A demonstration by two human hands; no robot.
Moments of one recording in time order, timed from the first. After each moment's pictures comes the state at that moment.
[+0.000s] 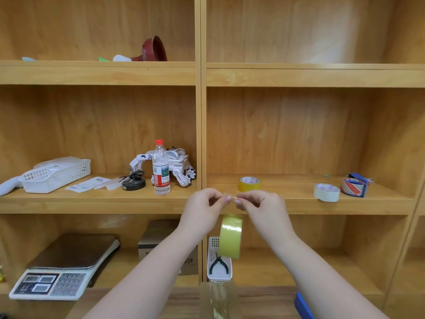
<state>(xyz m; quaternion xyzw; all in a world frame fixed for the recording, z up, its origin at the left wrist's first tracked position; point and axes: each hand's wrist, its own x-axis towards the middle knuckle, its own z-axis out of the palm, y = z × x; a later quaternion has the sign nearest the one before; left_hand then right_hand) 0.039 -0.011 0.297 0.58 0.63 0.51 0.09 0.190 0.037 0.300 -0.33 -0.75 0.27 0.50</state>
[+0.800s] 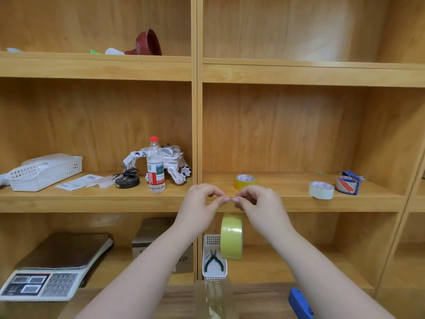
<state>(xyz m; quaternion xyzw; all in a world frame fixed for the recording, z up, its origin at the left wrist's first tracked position) 0.027 0.000 0.291 0.63 0.60 0.49 0.02 0.190 0.041 0.305 -0.36 -0.79 0.20 0.46</state>
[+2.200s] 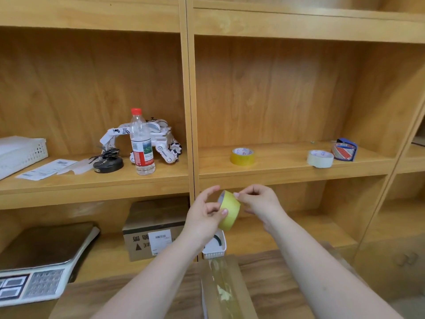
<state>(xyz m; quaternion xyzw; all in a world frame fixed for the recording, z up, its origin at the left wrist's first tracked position) 0.000 0.030 0.203 0.50 0.54 0.56 0.39 0.141 0.105 0.220 -0.47 -0.58 0.49 0.45</state>
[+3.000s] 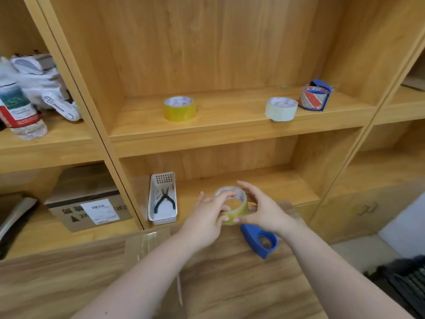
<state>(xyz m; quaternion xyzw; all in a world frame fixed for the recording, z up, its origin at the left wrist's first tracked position) 0.173 0.164 0.084 0.74 0.59 0.25 0.19 0.349 0.227 0.071 -0.45 -0.71 0.48 0.26</state>
